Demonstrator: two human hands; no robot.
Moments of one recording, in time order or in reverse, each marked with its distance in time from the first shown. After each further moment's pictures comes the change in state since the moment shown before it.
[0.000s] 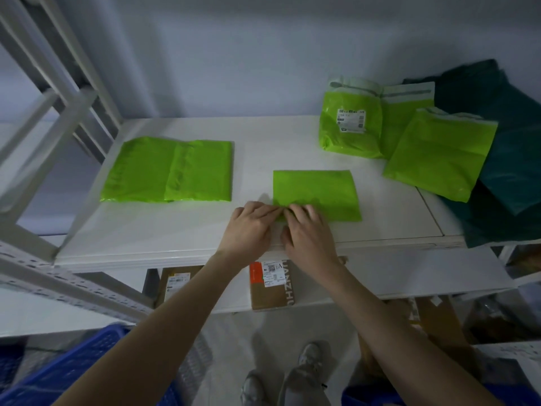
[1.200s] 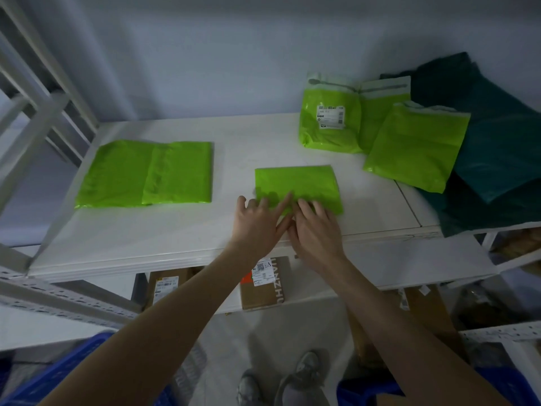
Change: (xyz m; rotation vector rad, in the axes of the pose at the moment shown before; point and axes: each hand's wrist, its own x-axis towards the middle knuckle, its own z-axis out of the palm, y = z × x) left_hand 0.033 0.041 0.022 0.510 0.249 0.025; right_hand -0.011 0.042 -0.005 -0.100 0.057 0.069
